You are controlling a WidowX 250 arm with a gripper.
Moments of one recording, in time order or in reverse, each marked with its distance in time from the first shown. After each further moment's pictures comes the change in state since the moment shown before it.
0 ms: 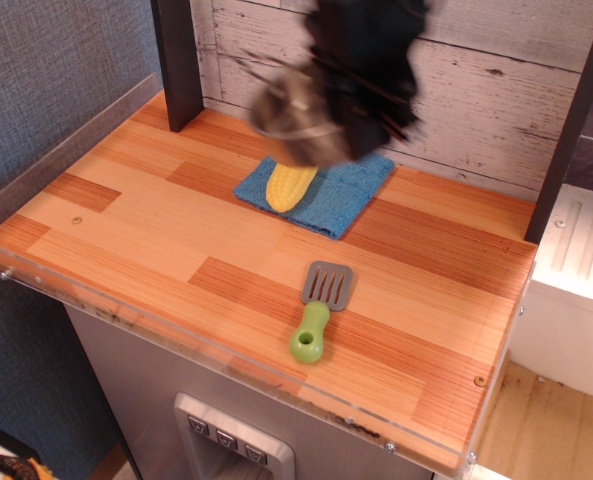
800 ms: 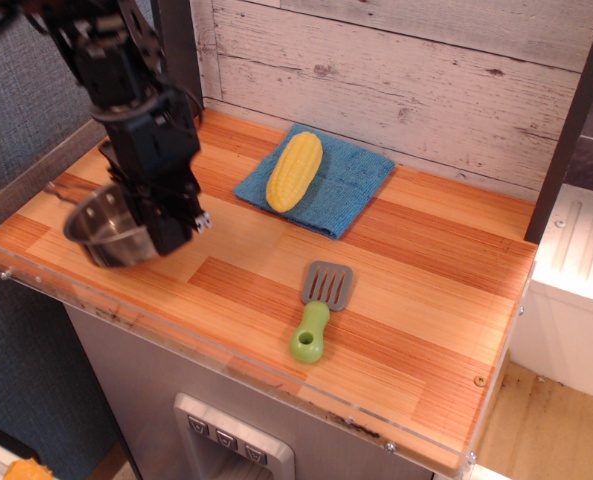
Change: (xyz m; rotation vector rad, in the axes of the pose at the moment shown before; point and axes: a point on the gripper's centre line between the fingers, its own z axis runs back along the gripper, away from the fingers) arm -0.124 0.079 -0.077 -0.082 0.237 0.287
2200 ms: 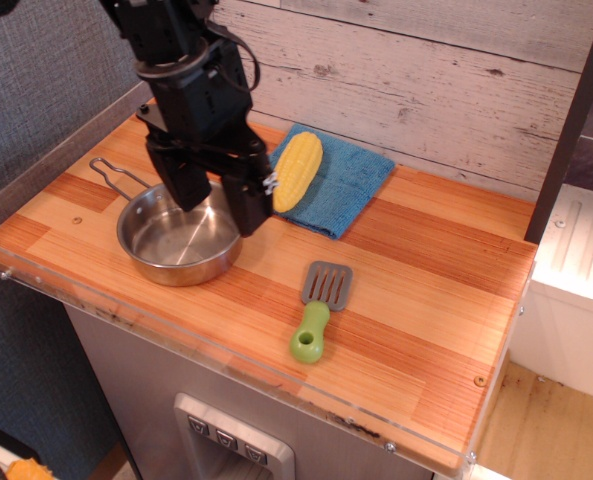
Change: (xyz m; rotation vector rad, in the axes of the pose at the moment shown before) arm 0.025 -0.048 0.040 0.001 -0.110 0.115
